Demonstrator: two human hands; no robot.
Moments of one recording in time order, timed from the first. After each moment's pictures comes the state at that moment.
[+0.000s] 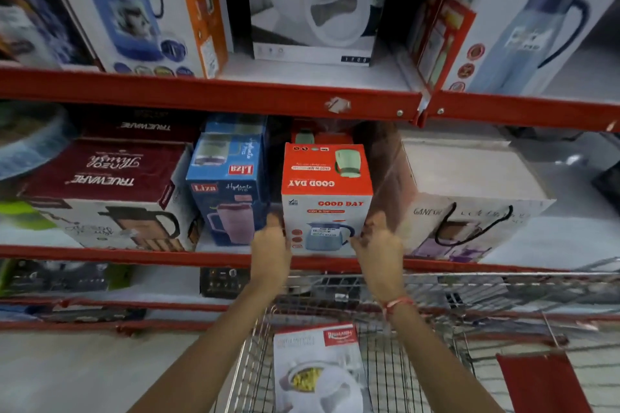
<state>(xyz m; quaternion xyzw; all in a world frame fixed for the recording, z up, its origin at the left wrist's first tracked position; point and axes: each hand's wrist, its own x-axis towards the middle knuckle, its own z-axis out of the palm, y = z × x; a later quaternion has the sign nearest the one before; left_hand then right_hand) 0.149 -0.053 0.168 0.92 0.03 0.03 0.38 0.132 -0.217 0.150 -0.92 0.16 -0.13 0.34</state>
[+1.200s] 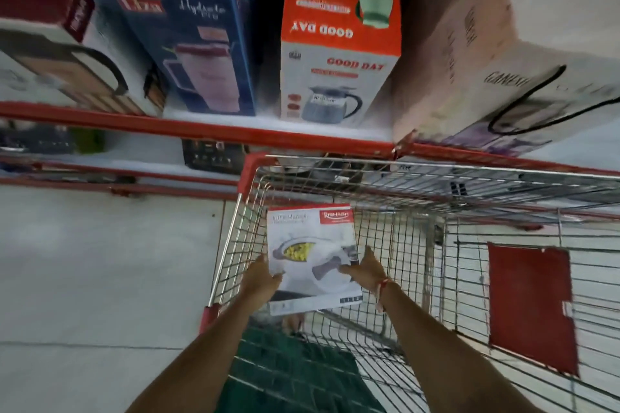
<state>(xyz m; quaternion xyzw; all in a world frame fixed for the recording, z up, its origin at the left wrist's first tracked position) 0.006 -0.024 -0.065 0.83 0.19 -0.39 0.35 0.001 -0.250 -0.099 -0.76 0.35 0.39 0.40</state>
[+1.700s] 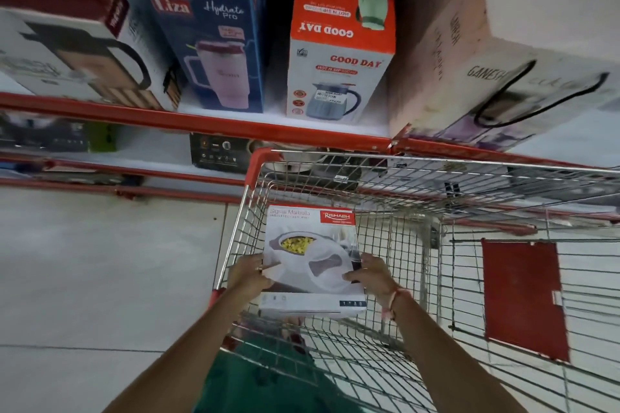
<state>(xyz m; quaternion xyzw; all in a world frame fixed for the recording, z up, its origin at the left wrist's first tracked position) -0.013 0.005 -0.034 0.83 0.20 -0.36 0.36 -0.032 -0.252 -0.069 -0.72 0.38 0.33 0.48</state>
